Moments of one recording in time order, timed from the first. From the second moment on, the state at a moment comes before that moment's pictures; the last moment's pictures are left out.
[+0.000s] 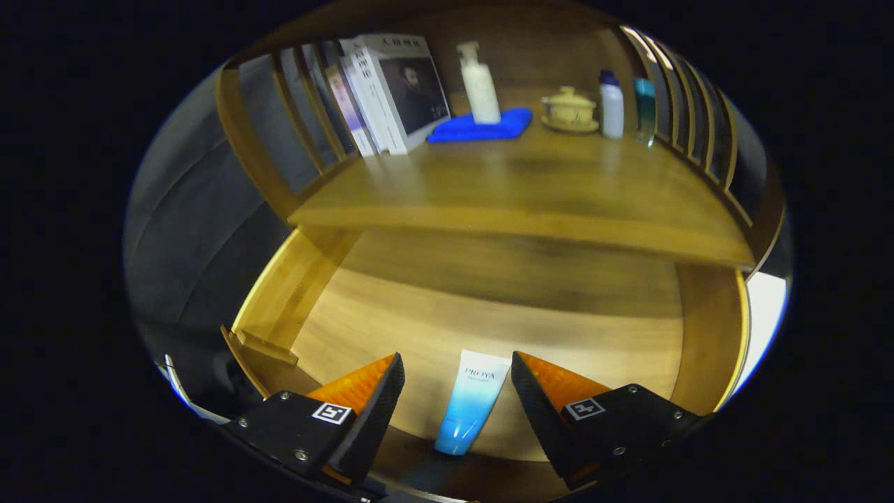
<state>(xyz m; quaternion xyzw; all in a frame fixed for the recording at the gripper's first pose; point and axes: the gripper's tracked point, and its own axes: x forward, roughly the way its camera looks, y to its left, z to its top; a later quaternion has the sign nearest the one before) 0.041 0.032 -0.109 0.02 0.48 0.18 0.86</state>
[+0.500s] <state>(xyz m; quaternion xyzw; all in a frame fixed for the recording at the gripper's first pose) 0.032 0.022 -0.158 0.02 0.60 0.16 0.79</state>
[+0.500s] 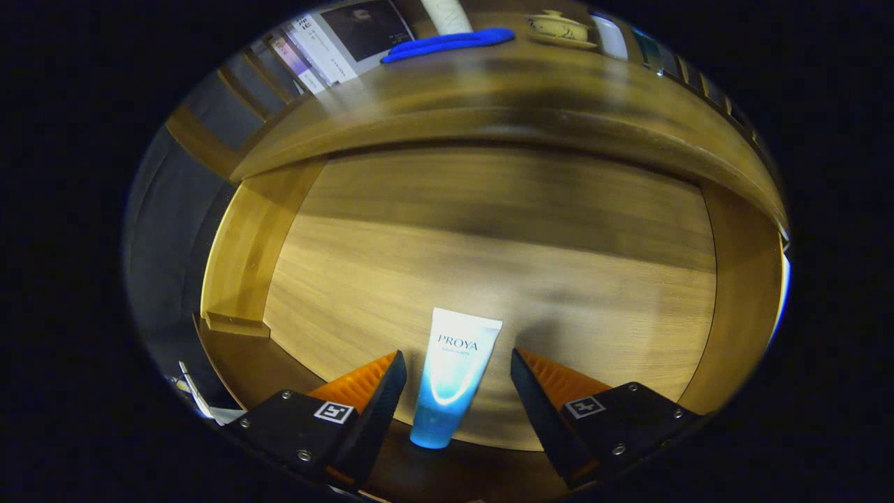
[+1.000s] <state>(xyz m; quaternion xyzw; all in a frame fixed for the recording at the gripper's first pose) 0.019 0.016 -0.167 -0.15 0.60 0.18 0.76</state>
